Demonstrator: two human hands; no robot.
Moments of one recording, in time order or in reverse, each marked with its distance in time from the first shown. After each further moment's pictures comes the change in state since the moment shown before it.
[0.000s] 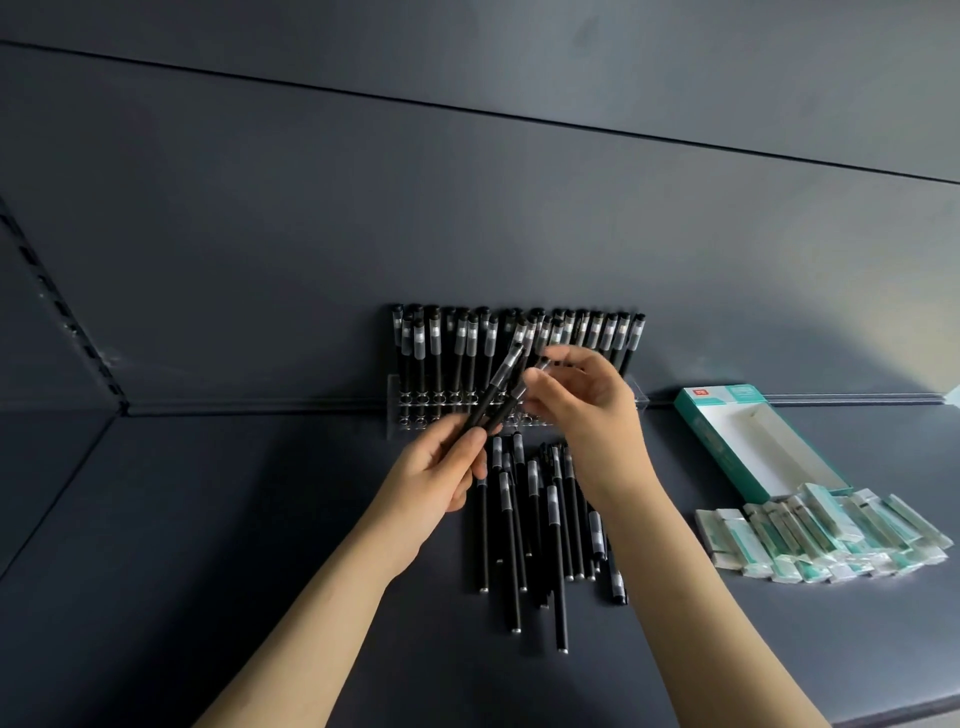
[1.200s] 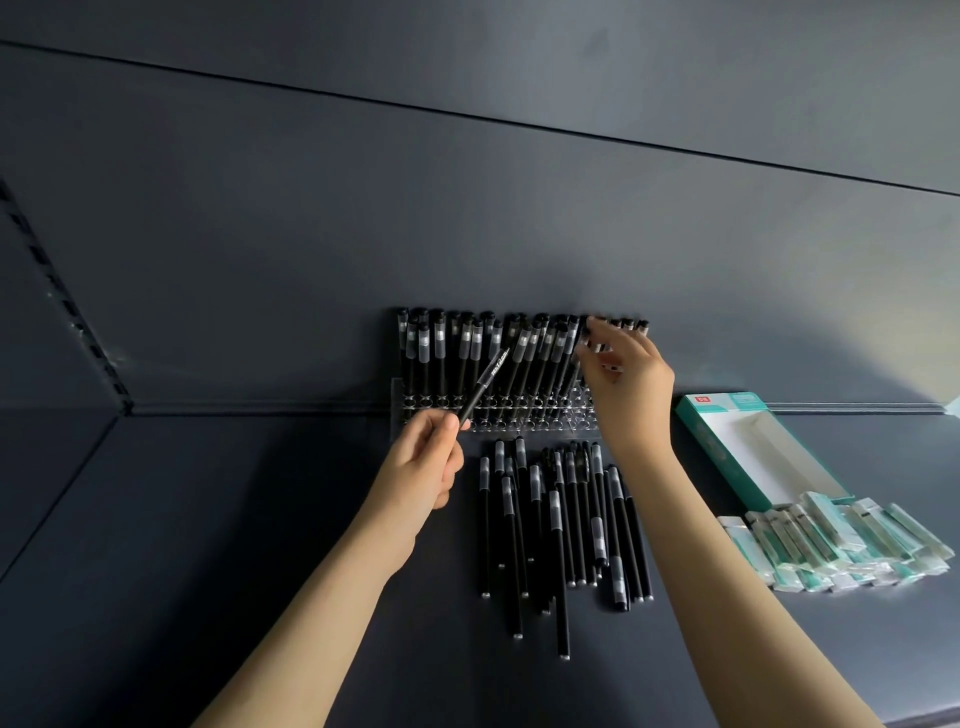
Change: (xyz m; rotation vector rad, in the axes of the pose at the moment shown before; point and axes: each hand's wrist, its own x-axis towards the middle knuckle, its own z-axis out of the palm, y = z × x) left_hand 0.009 -0.001 -0.007 0.052 0.177 -0.036; right_hand 0.055 0.019 -0.037 -0.752 0.226 -0.468
